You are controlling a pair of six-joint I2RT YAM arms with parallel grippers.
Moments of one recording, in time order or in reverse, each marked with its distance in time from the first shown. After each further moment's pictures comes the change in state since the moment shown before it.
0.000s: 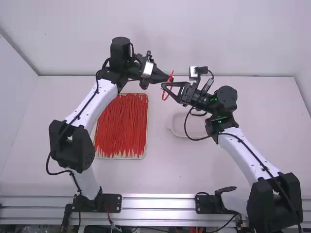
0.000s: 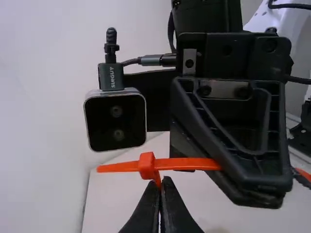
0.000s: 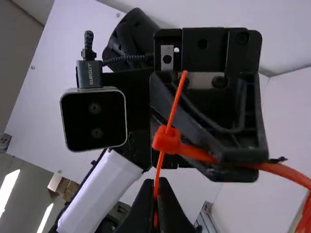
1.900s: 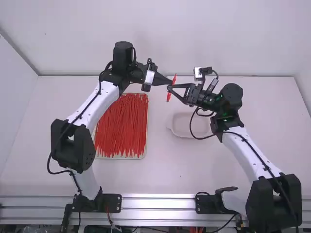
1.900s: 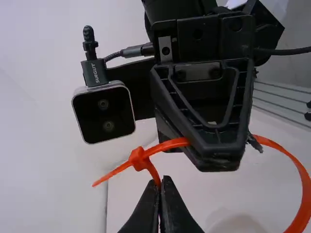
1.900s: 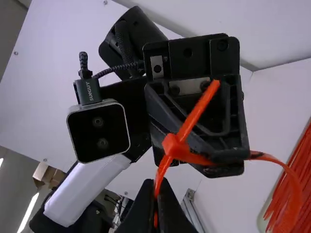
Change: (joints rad) left arm -0.009 0.000 -0.050 -0.010 -0.027 0.206; right arm -0.086 0.000 0.000 -0.076 -0.115 -0.098
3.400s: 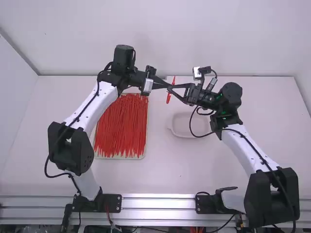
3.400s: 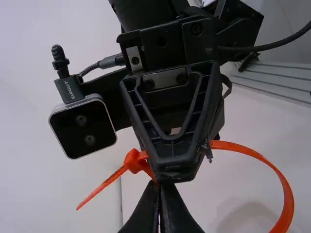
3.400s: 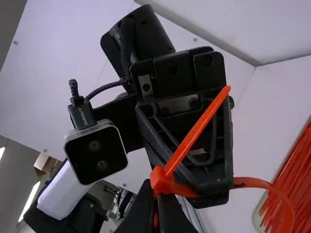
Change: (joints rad) left arm -0.002 -0.031 -0.001 -0.222 -0.025 0.314; right arm -0.011 0.045 0.007 0.053 -0.050 -0.005
